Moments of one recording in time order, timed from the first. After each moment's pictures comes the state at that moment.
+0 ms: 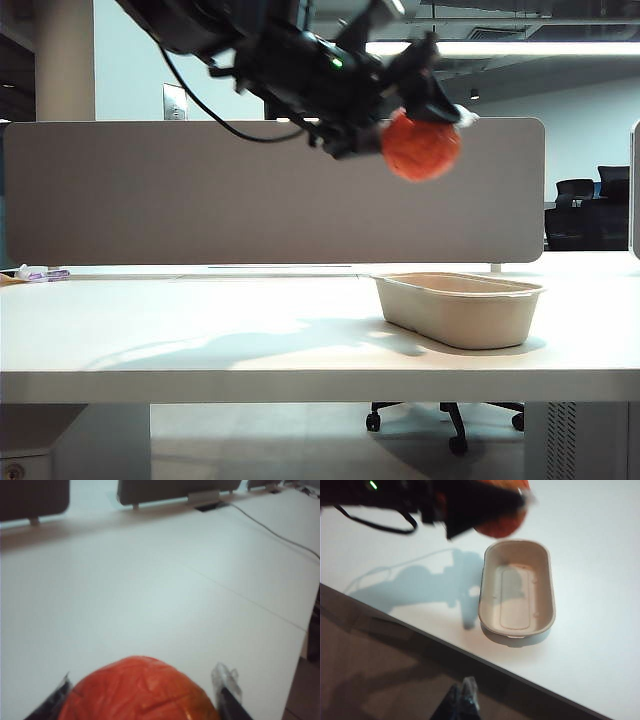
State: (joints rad) left arm -0.69 1.90 1.33 0.39 0.29 -0.12; right arm 0.66 0.63 0.90 -0.79 0.13 0.17
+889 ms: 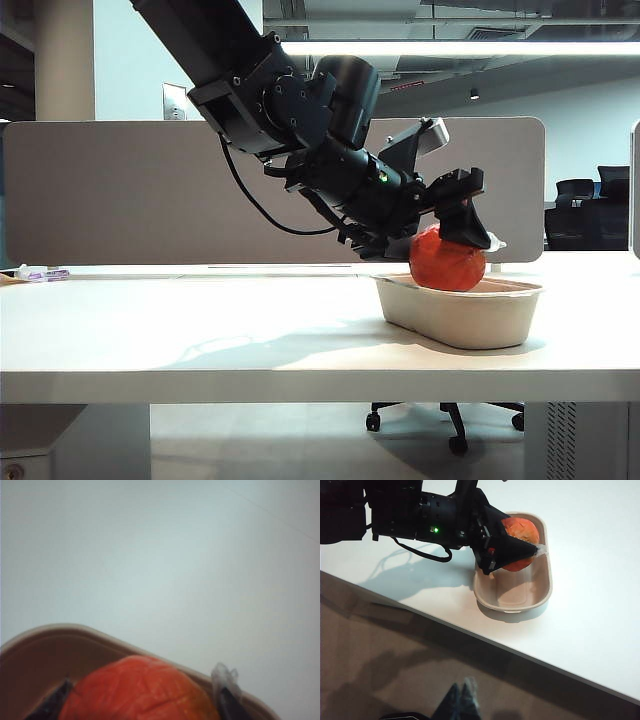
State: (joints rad) left arm -0.73 2.16 1.46 0.29 0.25 -0.11; right arm 0.66 0.63 0.91 -0.88 0.14 0.21
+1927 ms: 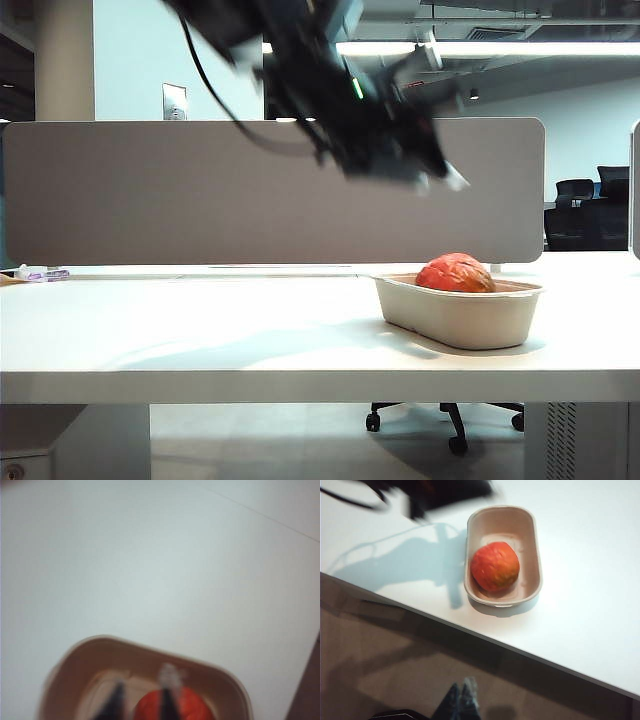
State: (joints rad) left arm -0.72 1.91 1.47 -0.04 0.23 0.06; right arm 0.66 0.63 0.91 -0.90 0.16 0.21
